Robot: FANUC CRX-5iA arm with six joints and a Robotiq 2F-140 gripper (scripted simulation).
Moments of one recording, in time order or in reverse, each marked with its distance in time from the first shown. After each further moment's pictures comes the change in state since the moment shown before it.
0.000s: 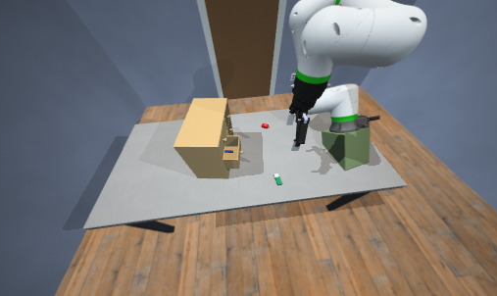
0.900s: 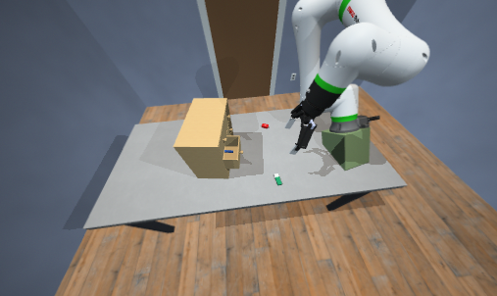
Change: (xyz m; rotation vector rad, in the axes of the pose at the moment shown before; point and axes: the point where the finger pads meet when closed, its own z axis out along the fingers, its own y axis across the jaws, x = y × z) arm 0.005 -0.005 0.019 0.000 0.237 -0.002
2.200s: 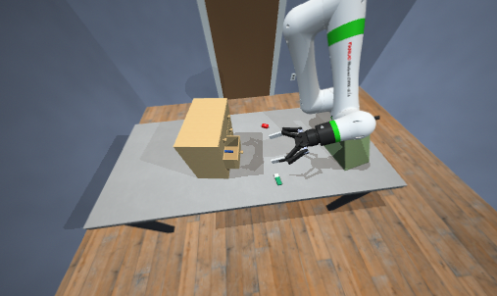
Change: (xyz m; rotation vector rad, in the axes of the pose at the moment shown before) arm 0.053 -0.001 0.087 -0.005 0.866 0.002
